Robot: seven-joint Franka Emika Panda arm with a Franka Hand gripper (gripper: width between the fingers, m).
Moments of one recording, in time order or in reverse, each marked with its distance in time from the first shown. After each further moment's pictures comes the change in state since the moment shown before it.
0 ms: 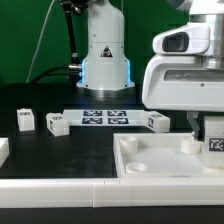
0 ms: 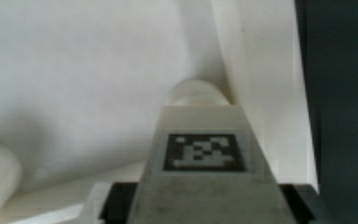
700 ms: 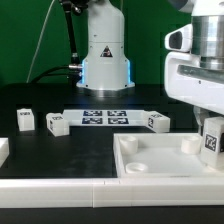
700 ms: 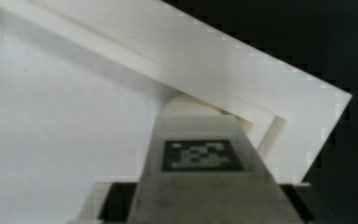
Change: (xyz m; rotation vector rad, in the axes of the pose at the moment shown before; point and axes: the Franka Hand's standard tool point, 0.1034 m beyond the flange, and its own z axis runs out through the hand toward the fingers) arm -0.005 -0.004 0.002 0.006 -0.006 0.839
